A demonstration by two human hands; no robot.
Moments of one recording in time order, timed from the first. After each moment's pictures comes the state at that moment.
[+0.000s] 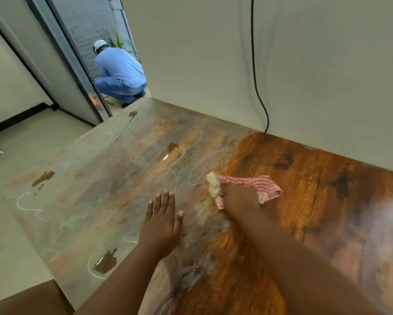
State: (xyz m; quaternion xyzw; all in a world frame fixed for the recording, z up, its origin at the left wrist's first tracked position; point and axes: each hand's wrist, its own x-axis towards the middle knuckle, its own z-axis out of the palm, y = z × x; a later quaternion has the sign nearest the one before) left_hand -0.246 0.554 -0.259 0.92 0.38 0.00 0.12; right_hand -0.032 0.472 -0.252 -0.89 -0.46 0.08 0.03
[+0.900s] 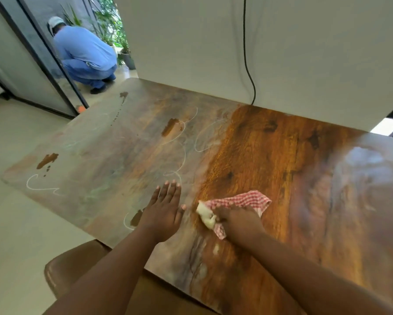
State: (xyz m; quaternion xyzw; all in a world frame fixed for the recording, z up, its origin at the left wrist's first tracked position) left_hand -0.355 0.556 -0.247 0.97 0.21 -0.07 0.07; right_hand -0.210 0.366 -0.252 -0.86 -0.49 0.12 0.06
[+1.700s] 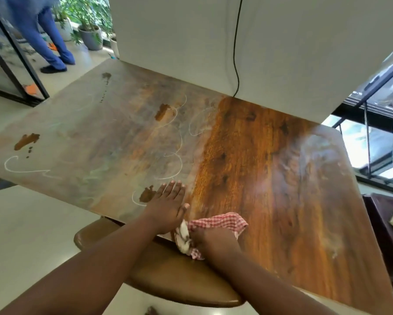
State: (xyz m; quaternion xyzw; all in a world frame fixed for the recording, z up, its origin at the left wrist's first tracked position) left_hand -0.412 0.562 -0.266 0.99 0.08 -0.11 0.10; right_hand -0.378 0.371 -0.231 -0.86 -0.47 0.17 0.02
